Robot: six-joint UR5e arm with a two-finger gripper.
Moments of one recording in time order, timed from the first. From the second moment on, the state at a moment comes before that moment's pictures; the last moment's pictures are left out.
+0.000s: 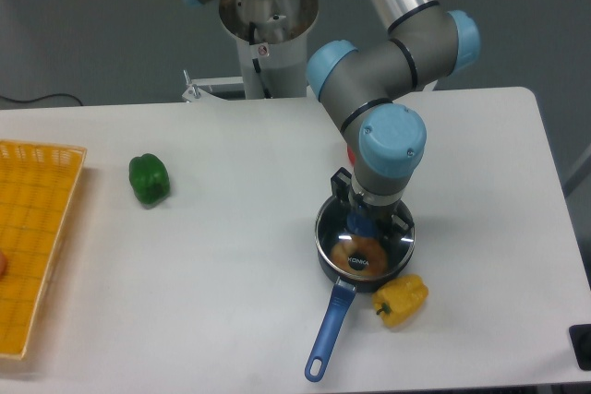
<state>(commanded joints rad) 2.54 -2.01 -1.49 -1.27 1.59 1.22</state>
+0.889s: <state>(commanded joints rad) 2.54 -2.02 -1.49 -1.27 1.59 1.22</state>
